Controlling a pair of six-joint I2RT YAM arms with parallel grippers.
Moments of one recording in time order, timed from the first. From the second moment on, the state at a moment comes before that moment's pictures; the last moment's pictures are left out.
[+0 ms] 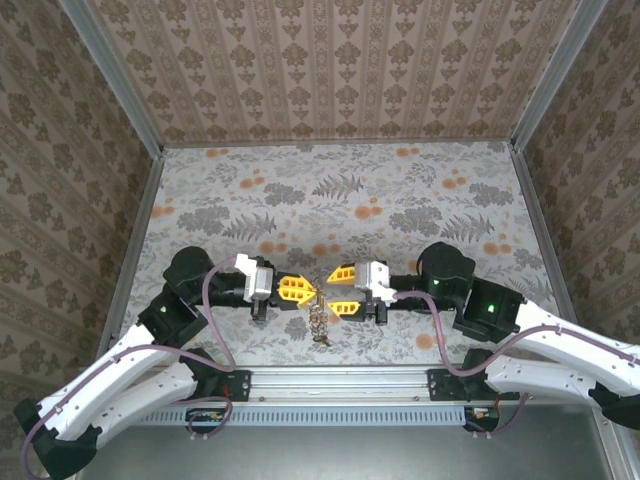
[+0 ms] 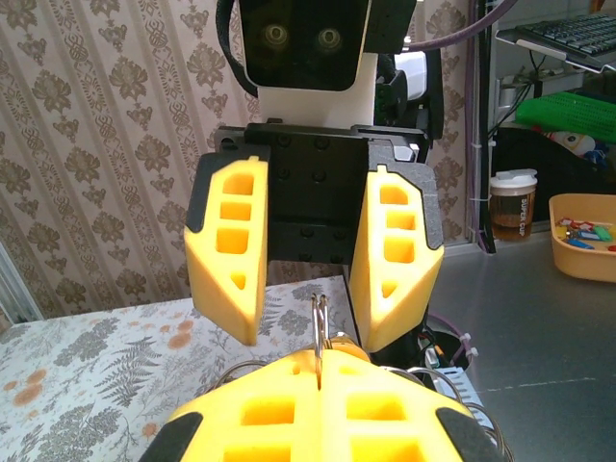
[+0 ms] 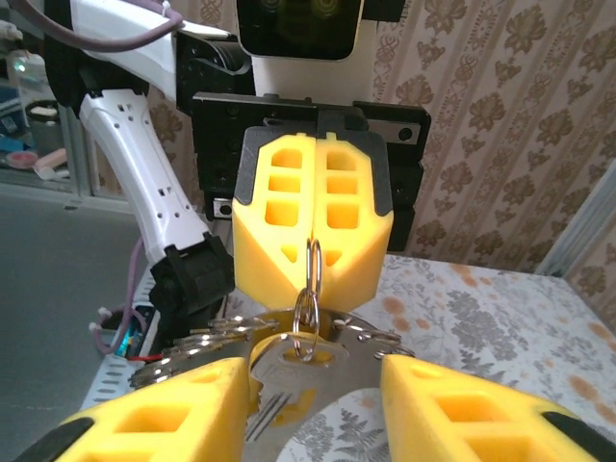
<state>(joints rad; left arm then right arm) -0.84 0.66 0.70 0.01 0.87 0.11 1.04 0.86 0.90 -0.16 -0.37 -0.29</state>
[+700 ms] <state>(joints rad) -0.83 0.65 0.70 0.01 0.87 0.12 0.99 0.92 0.94 -0.13 -0.46 -0.22</state>
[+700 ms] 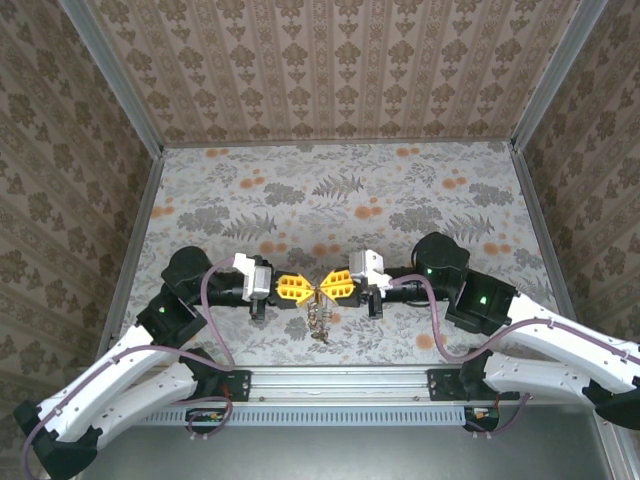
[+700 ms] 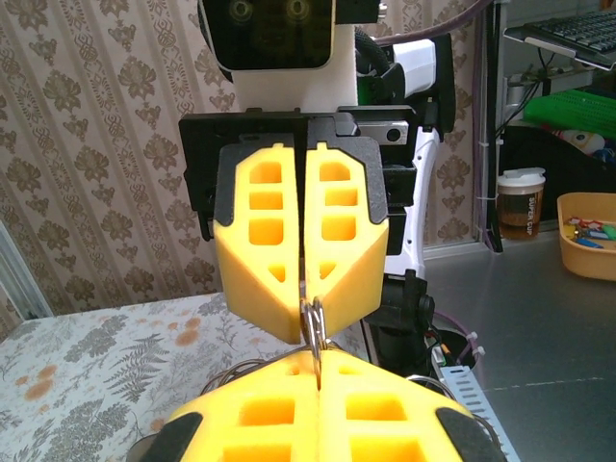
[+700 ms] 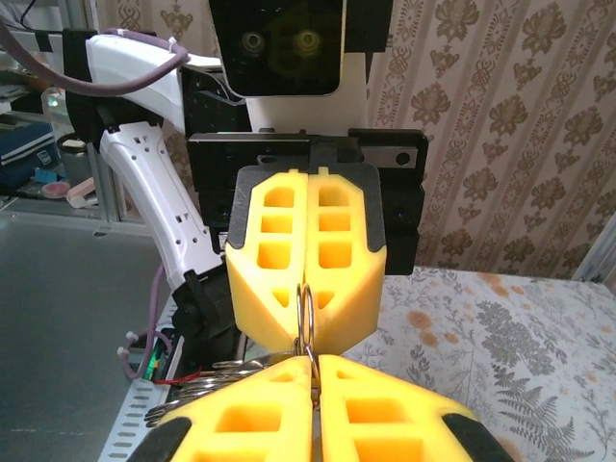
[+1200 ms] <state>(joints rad) -0.83 0.65 0.70 0.00 0.87 0.12 0.95 0.99 0.98 -0.14 -0.48 -0.16</state>
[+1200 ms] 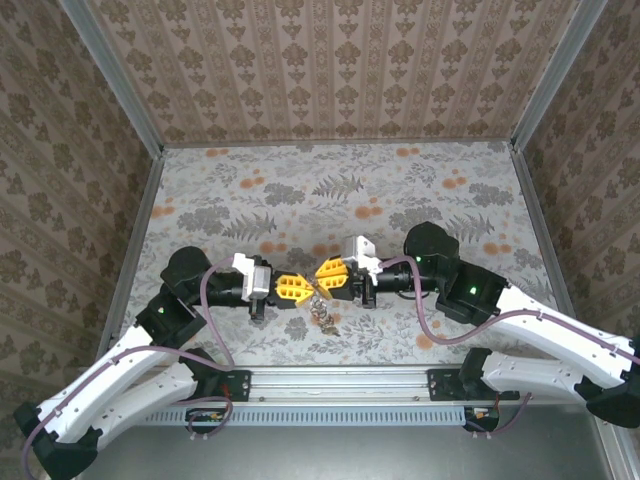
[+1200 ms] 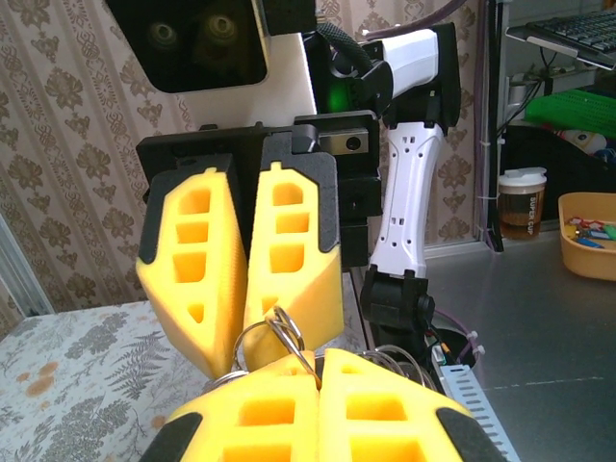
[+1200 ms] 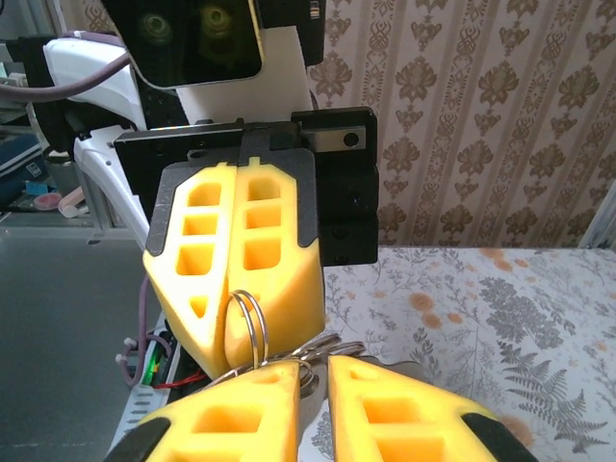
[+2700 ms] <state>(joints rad) -0.81 0.66 0.70 -0.03 0.74 0.14 0.95 0.87 0.93 -0.29 -0.32 -0.22</state>
